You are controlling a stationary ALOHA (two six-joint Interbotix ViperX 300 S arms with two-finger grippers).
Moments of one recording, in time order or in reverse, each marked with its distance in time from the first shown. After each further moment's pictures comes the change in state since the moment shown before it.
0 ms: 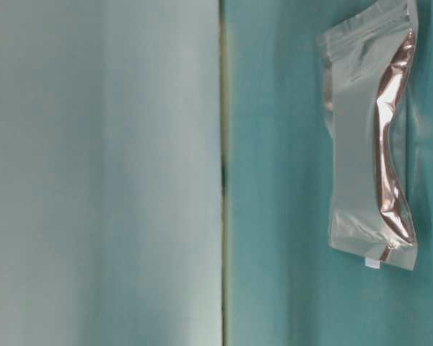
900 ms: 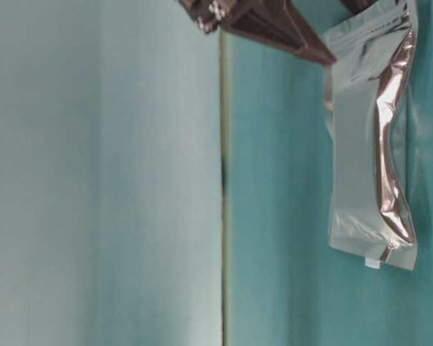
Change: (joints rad) left arm 0.000 -0.003 0.000 0.000 0.031 -0.005; right arm 0.021 0.325 -0.138 0.002 -0.169 0.038
